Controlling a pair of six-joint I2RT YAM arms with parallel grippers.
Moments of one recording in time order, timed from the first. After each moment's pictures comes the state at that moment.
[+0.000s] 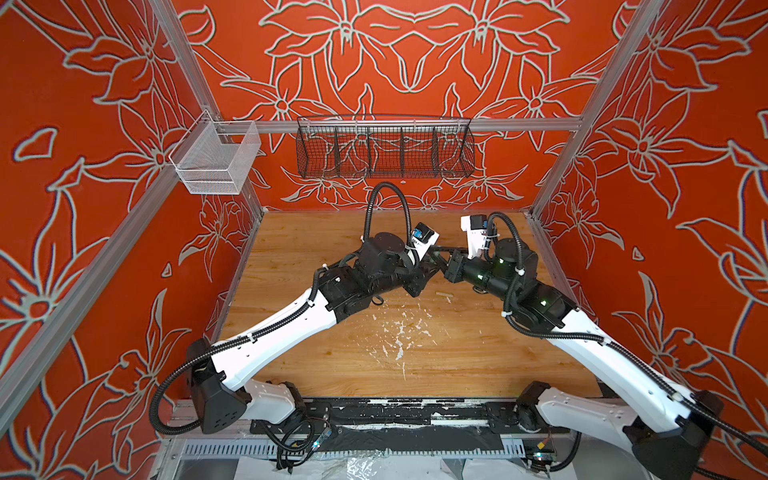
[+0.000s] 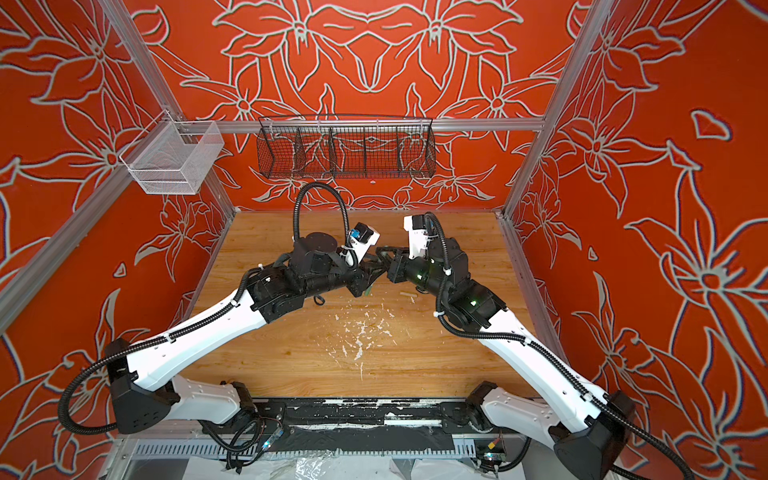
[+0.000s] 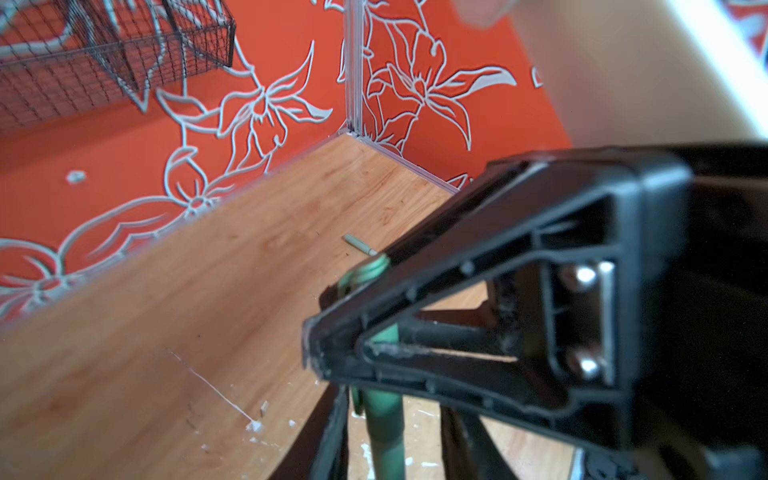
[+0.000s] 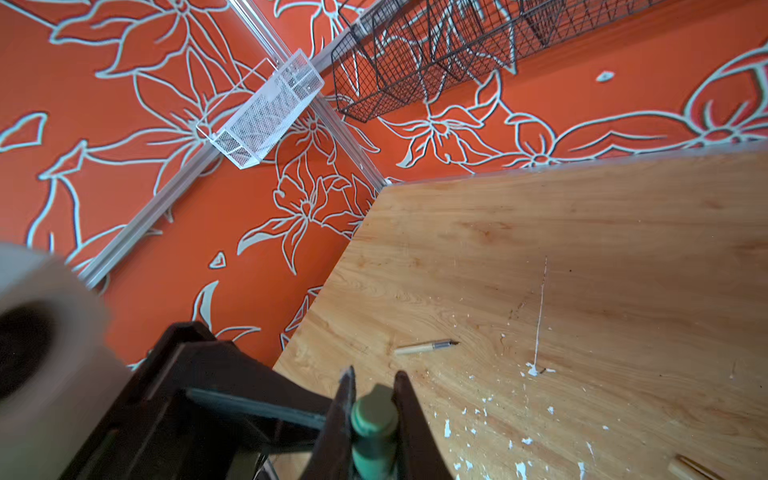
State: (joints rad) left arm -0.84 1.36 1.35 -0.36 0.08 -0.07; right arm 0.64 1.06 1.06 -0.19 -0.17 0.63
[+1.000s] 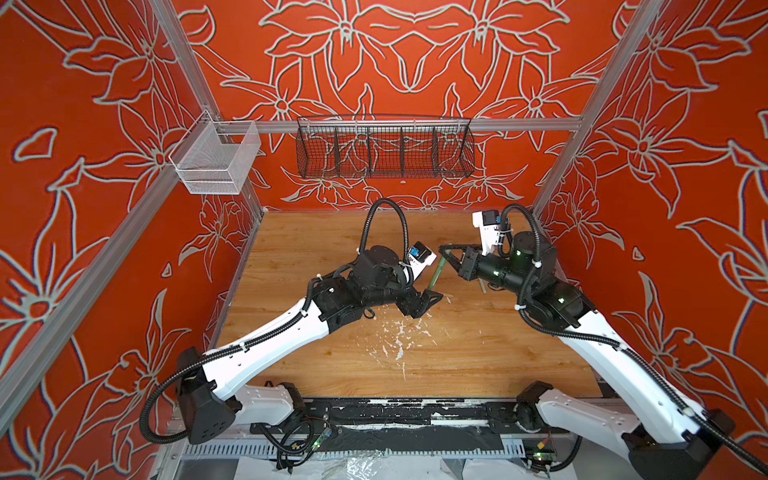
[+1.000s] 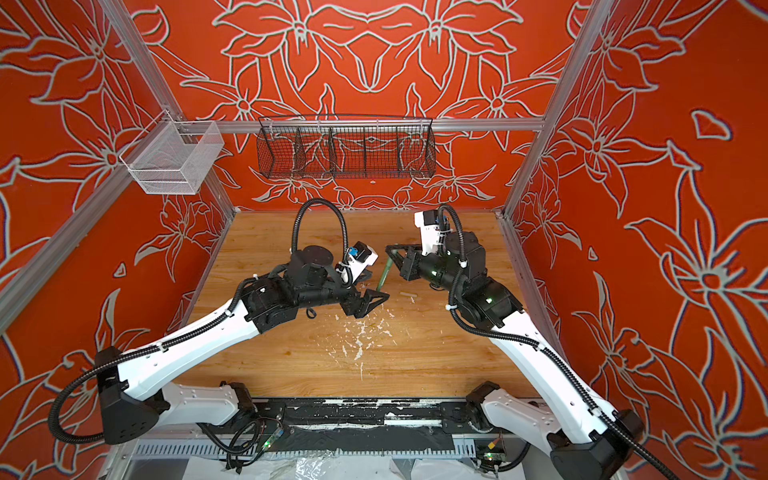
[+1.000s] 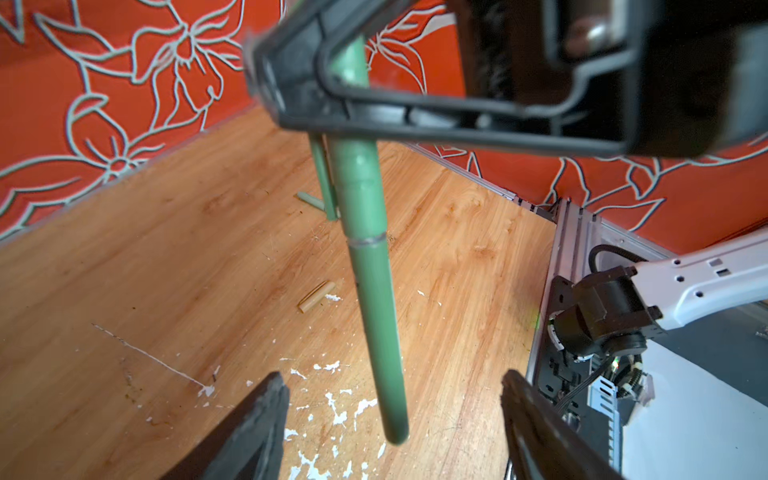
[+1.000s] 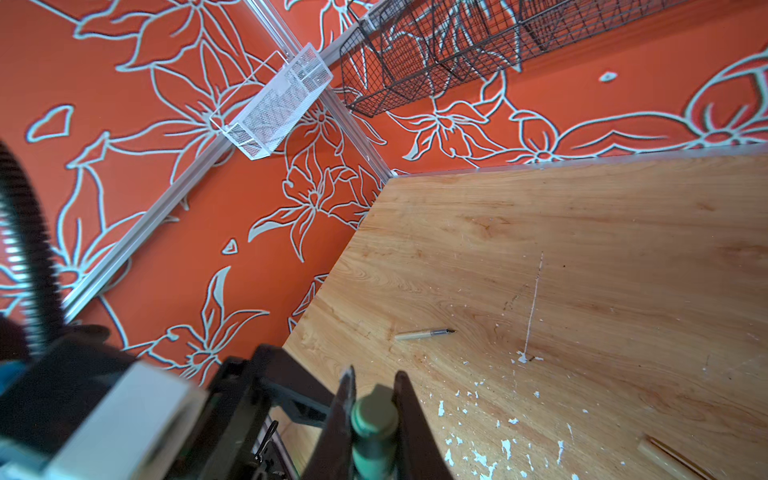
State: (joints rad) left arm -0.84 1.30 1.23 -0.40 0.22 -0.07; right arm 0.53 1.01 1.10 -0.28 -0.34 0.58
